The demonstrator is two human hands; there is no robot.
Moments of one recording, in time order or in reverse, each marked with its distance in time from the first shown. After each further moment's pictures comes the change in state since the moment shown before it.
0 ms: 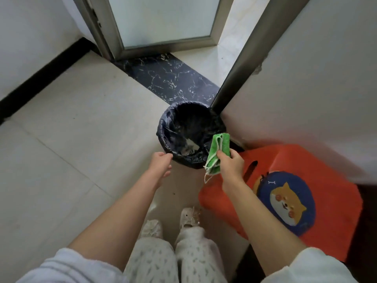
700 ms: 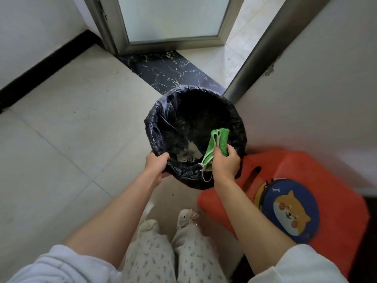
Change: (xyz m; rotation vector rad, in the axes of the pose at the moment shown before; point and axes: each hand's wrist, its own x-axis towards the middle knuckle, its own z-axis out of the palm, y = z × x) left_hand 0.037 -0.008 0.005 -0.295 0.061 0.018; right_hand 0.024 0.012 0.034 -0.153 0.106 -0.150
